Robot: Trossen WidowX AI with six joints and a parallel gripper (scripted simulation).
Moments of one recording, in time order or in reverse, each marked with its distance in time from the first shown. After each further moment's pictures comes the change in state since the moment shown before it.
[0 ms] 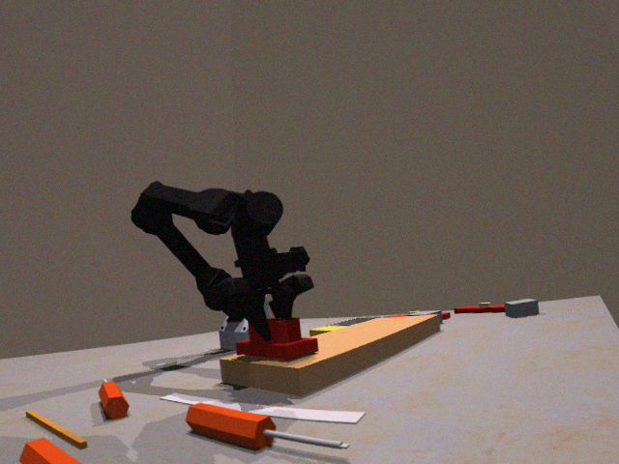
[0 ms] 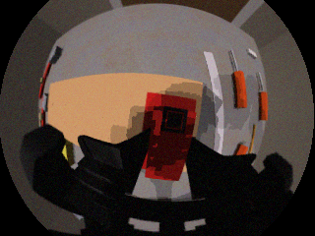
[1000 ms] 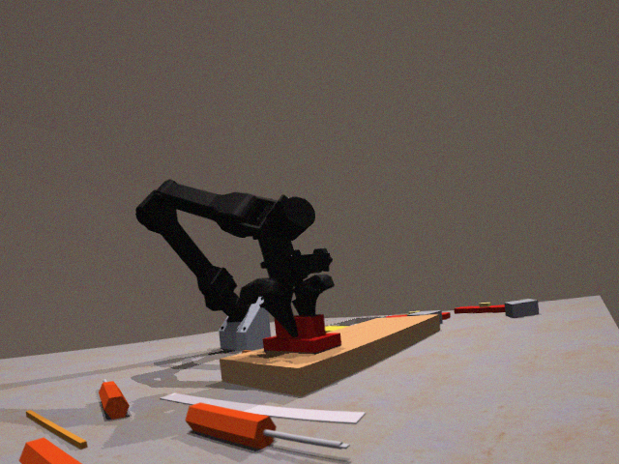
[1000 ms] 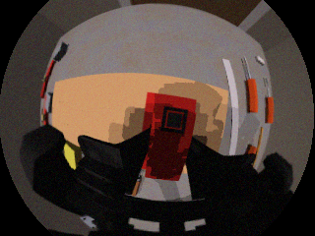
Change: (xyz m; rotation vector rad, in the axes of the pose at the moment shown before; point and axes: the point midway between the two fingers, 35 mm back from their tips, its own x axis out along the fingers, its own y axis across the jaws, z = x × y) arm 0.003 0.061 -0.001 -0.006 -0.005 0.011
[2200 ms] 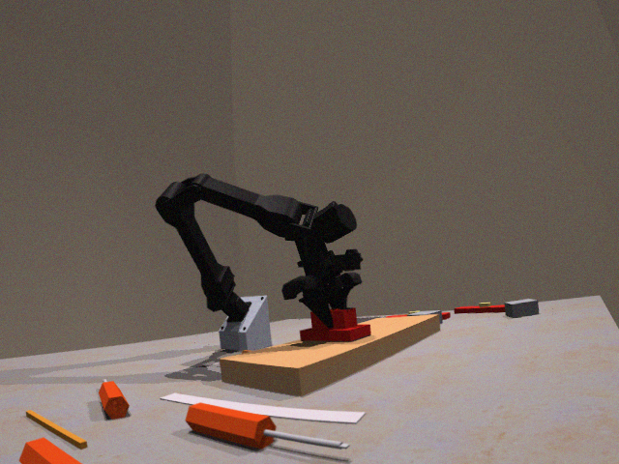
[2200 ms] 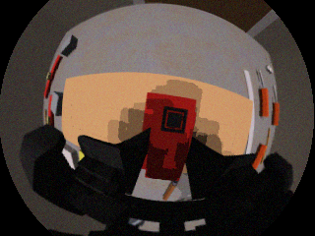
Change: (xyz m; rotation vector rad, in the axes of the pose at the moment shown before) arm 0.000 0.102 -0.002 -0.001 0.003 0.002
